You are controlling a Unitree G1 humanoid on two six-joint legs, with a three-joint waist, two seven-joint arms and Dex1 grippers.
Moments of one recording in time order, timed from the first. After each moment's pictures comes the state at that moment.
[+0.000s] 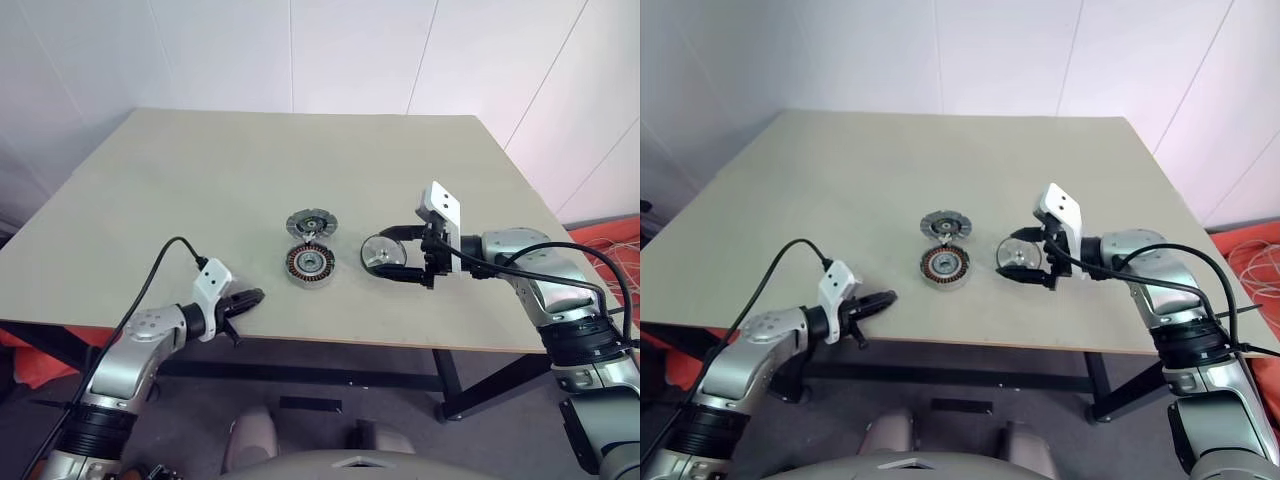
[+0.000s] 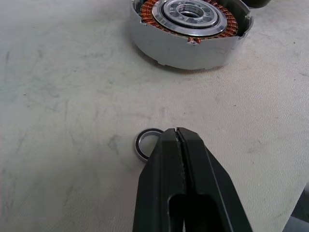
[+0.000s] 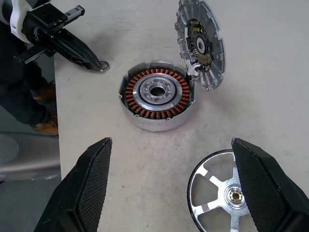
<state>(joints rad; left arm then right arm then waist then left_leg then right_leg) -0.04 0.51 -0.05 -0.12 -0.29 0.44 -0.78 -0.46 -0.70 0.12 0.00 0.35 0.52 1.13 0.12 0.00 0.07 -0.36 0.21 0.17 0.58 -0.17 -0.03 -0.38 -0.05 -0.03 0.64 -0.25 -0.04</state>
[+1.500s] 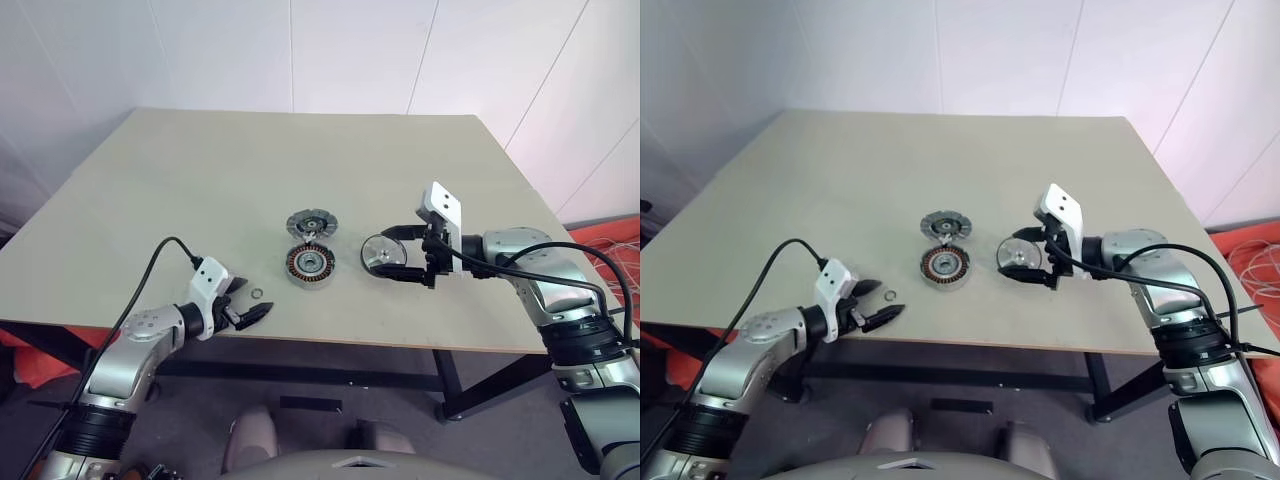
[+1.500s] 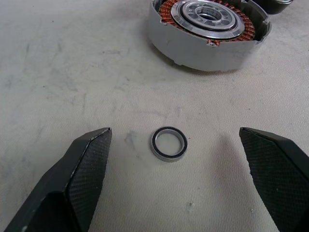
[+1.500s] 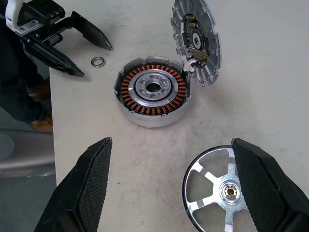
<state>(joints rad) -0.04 0.51 -0.04 -0.11 -0.32 0.46 -0.74 -0.46 -0.70 0.12 0.01 0.33 0.51 1.13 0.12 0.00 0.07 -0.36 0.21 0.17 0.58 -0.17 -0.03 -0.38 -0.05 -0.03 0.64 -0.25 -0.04</state>
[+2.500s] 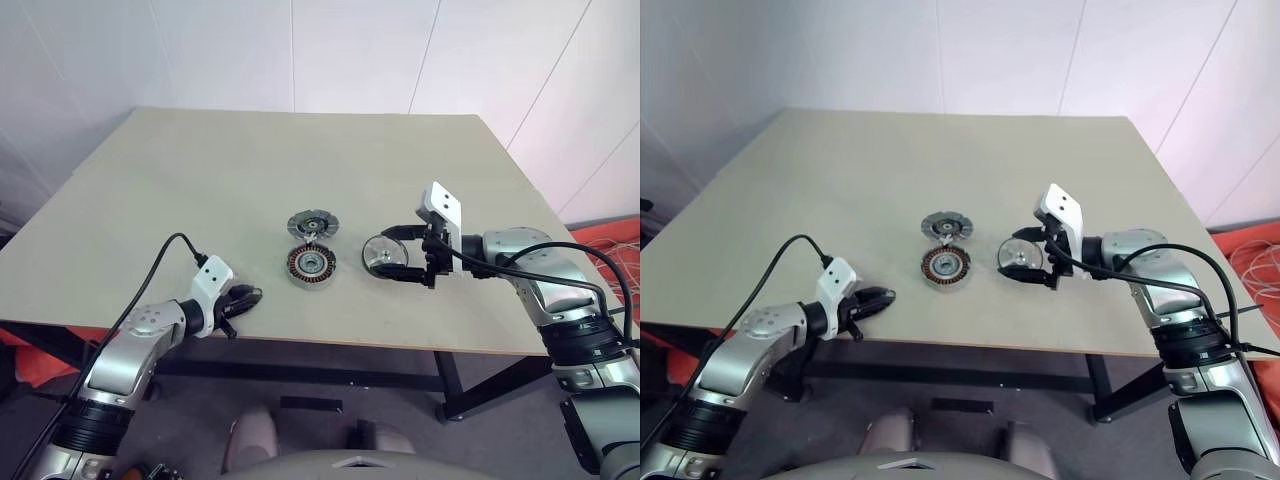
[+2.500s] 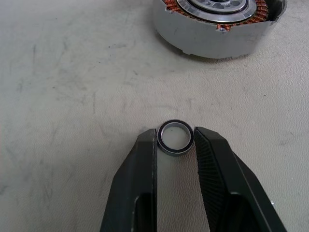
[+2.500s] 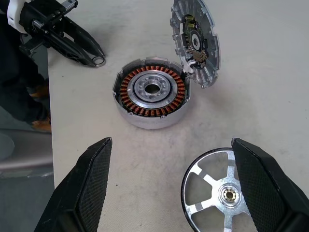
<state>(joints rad) -0.06 0.55 -0.07 -0.14 -0.26 0.49 -0.74 -0.46 -0.70 0.12 0.01 0.33 0.51 1.13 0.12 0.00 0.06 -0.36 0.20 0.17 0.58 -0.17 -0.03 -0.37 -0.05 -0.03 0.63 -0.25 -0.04</state>
